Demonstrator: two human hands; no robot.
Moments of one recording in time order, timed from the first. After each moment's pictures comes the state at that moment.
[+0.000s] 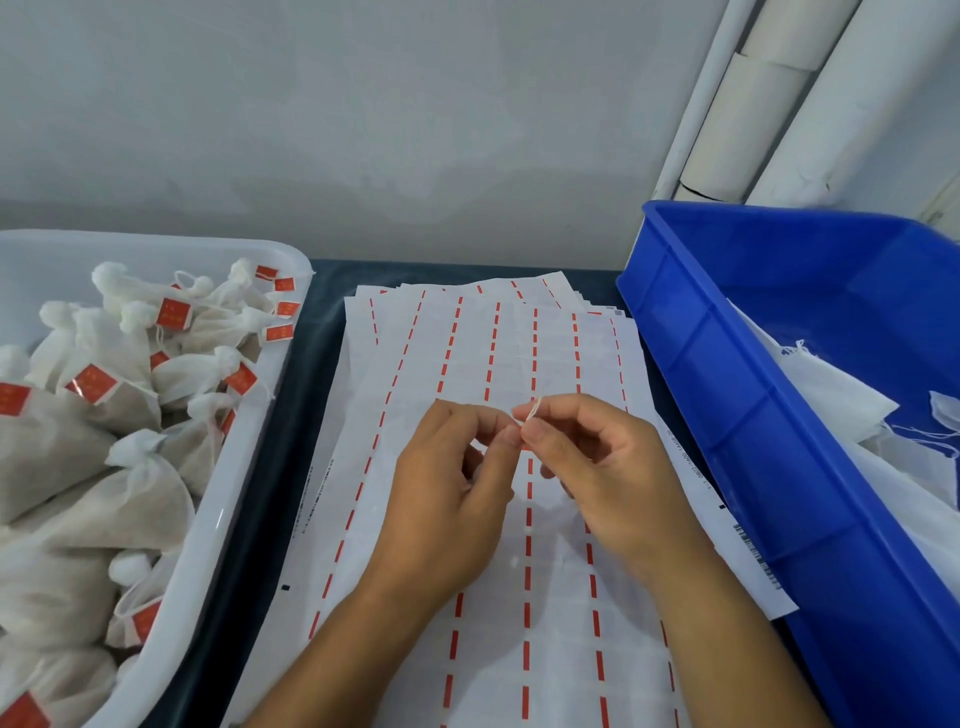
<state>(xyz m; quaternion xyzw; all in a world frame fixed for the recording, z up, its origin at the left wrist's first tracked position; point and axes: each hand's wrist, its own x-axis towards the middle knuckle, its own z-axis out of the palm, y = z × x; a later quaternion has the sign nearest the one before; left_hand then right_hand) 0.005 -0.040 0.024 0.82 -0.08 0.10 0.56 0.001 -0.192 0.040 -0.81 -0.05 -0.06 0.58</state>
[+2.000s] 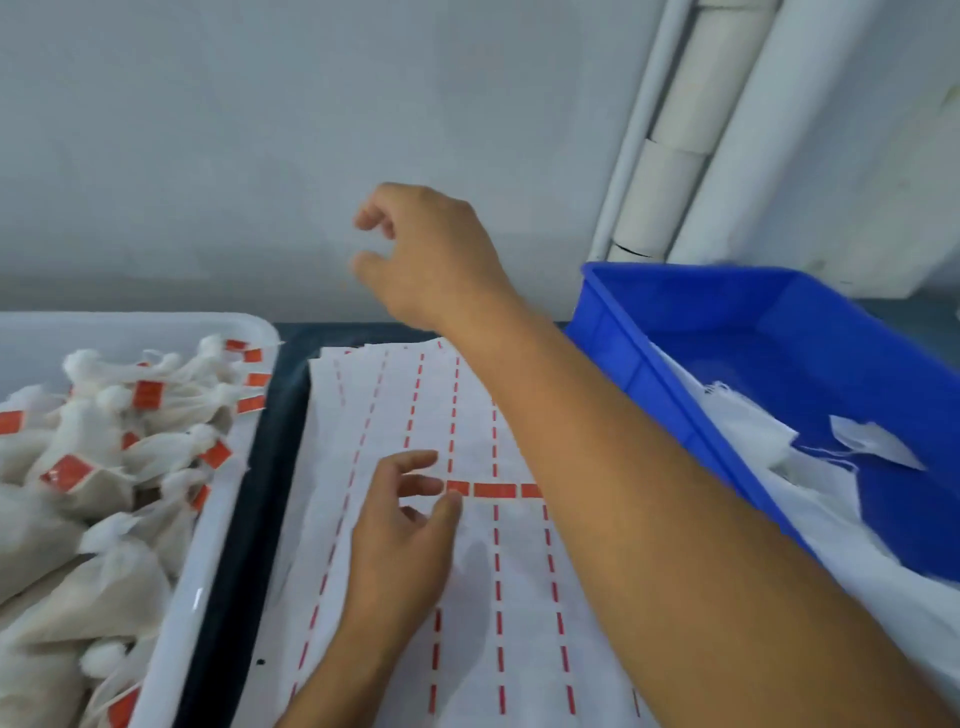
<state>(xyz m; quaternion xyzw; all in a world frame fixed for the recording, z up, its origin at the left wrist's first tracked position) 0.020 -0.034 0.008 0.78 0.09 0.03 0.62 0.129 -0.104 0.194 -0.94 -0.13 -0.18 0.25</state>
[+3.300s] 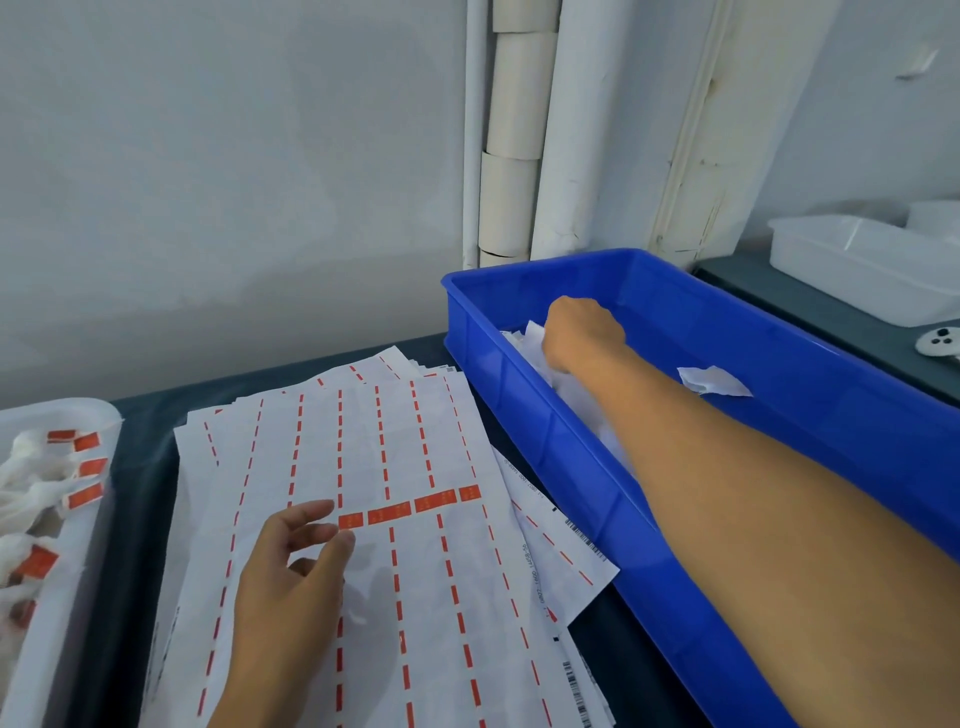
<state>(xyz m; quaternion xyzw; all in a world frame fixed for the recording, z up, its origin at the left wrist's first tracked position) 0.018 -0.044 0.016 0.78 0.08 -0.02 0.62 0.114 -0.354 0.121 -0.96 0.28 -0.09 0.05</state>
